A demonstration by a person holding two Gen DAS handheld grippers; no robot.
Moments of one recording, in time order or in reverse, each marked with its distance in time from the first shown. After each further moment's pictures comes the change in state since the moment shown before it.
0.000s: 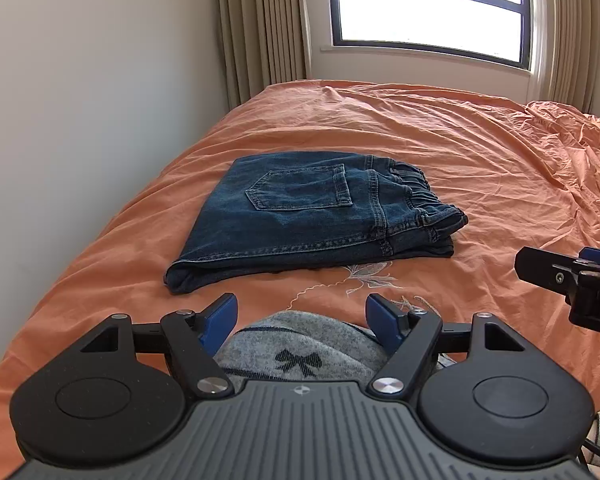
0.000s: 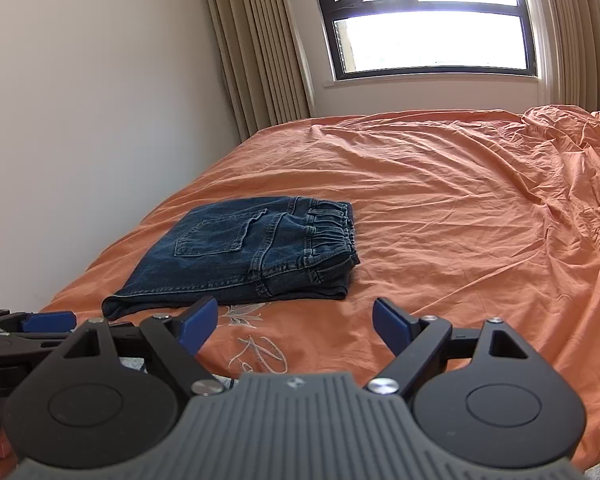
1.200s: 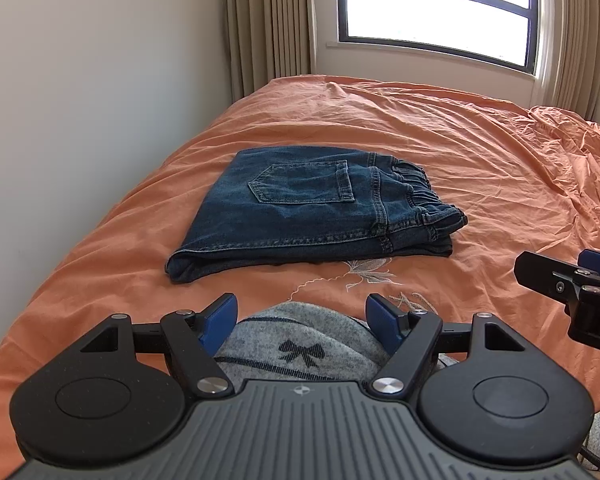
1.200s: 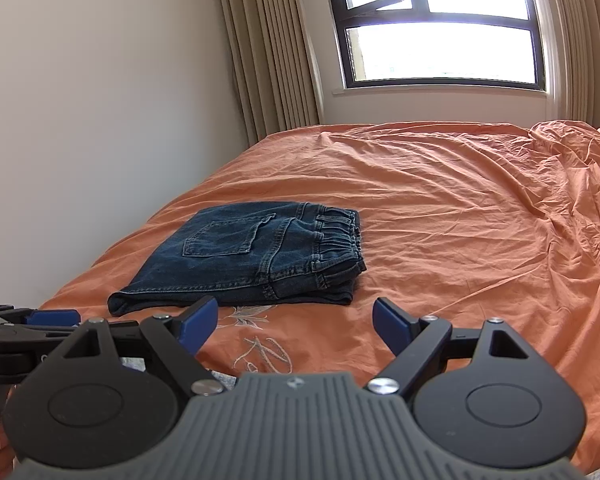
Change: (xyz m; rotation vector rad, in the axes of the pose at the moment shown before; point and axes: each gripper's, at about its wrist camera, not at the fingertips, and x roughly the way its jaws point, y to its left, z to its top) left arm -0.004 0.002 -0.001 -0.037 0.018 -0.004; right arm -0.007 0.007 0.000 -0.038 -0.016 0.007
